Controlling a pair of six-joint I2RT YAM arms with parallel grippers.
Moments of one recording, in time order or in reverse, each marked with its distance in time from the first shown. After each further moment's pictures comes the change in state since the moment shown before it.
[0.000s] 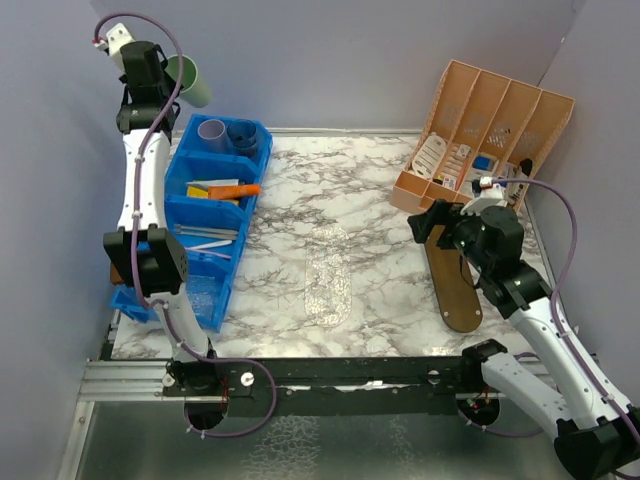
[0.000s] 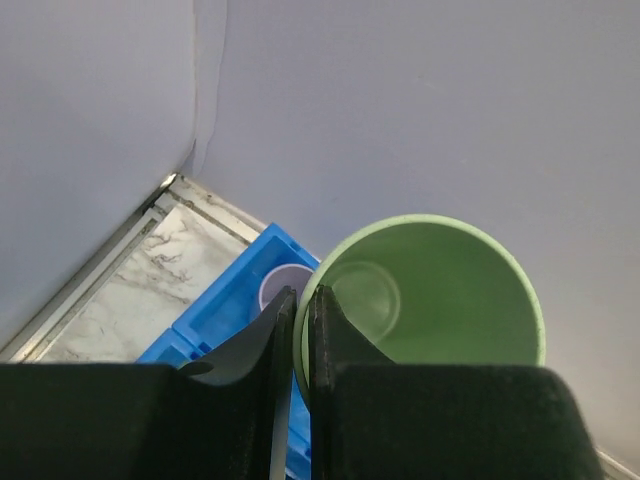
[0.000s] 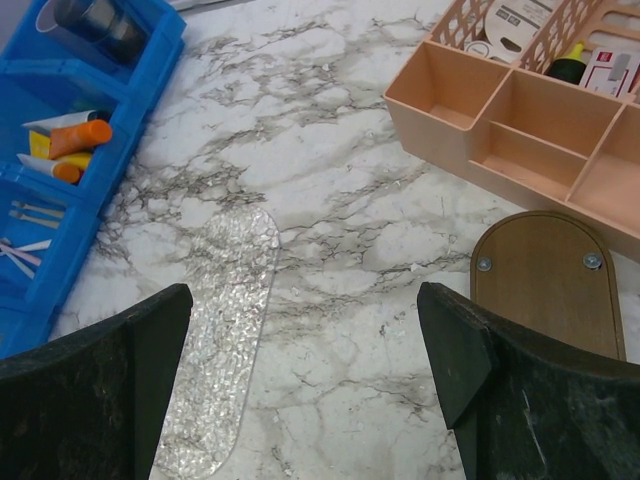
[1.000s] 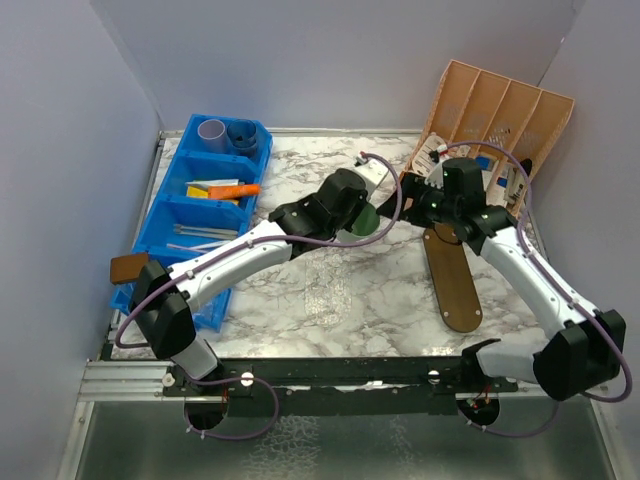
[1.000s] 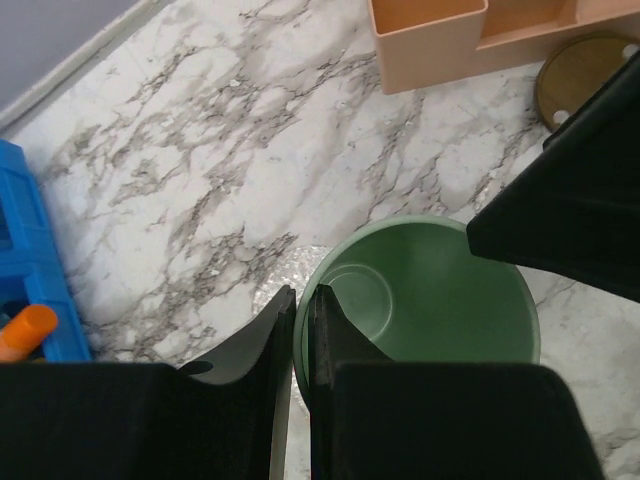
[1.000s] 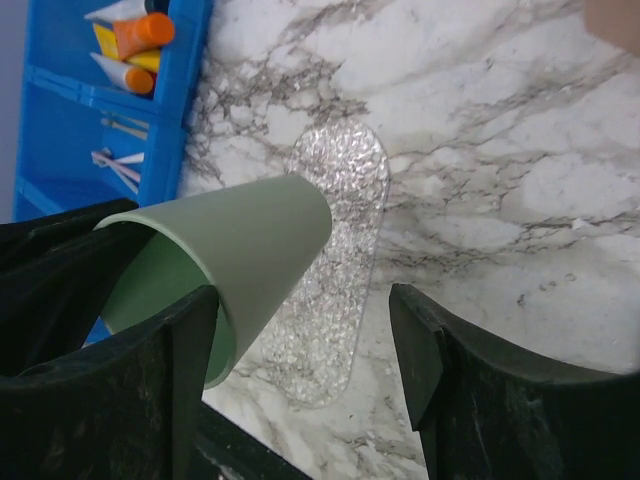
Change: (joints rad) left arm -1.005 -0.481 -0.822 0.106 -0.083 0.502; right arm 0.000 0.438 0.309 -0.138 -0.302 0.165
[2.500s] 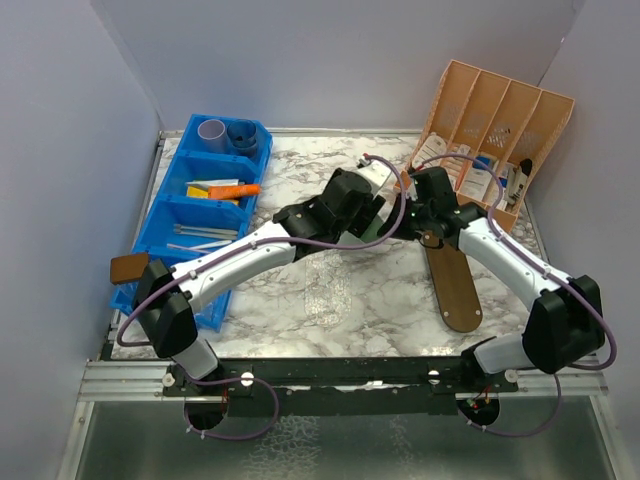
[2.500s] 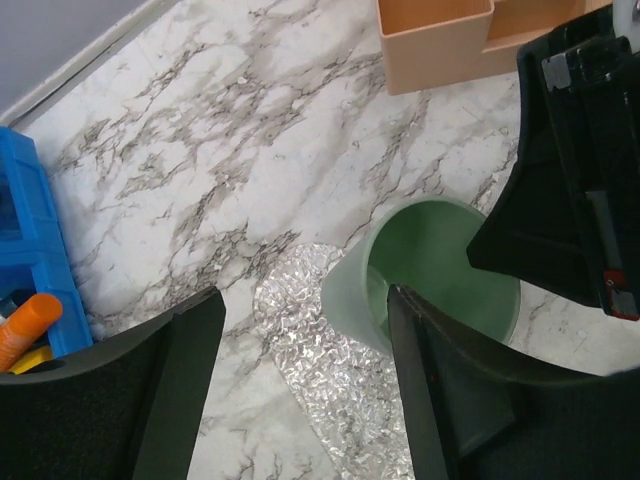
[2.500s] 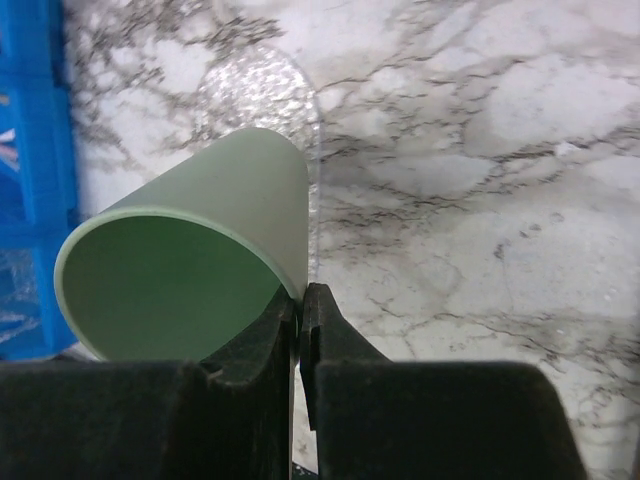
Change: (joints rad) left arm -0.049 0.024 0.016 -0.022 -0.071 -0.014; right arm 0.080 0.191 -0.003 -0.055 0.044 0.035
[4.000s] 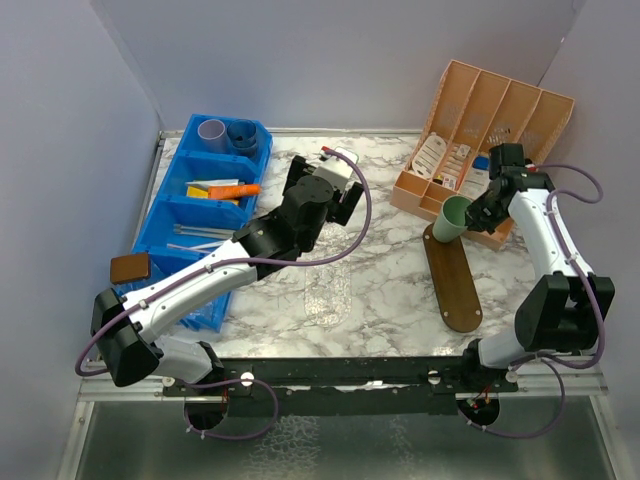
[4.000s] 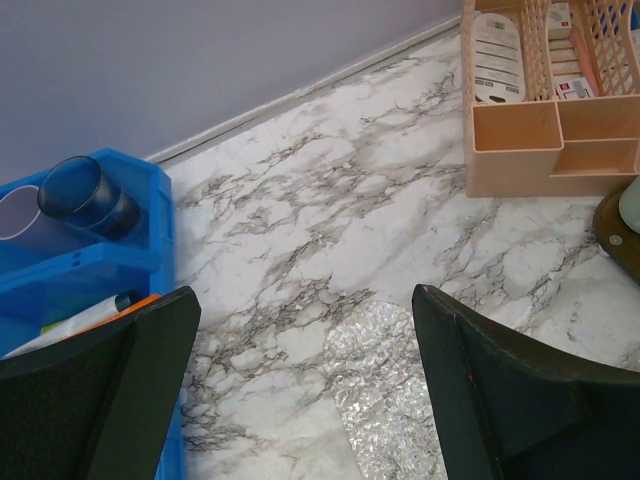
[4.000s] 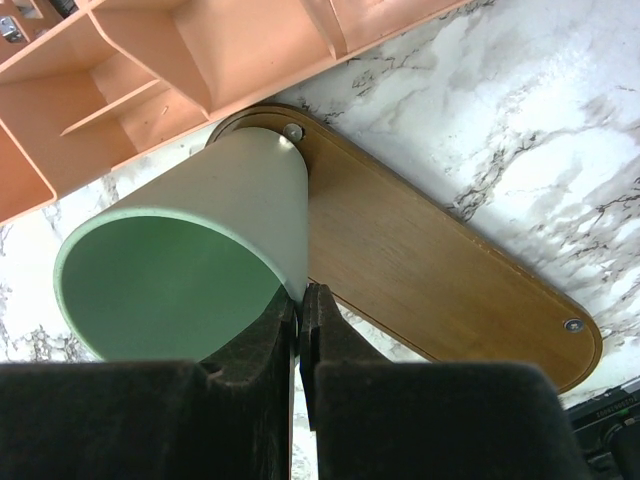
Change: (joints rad) left arm 0.000 -0.257 -0.161 0.200 -0.192 0.059; right arm -0.465 0.066 0.258 -0.542 0.401 0.290
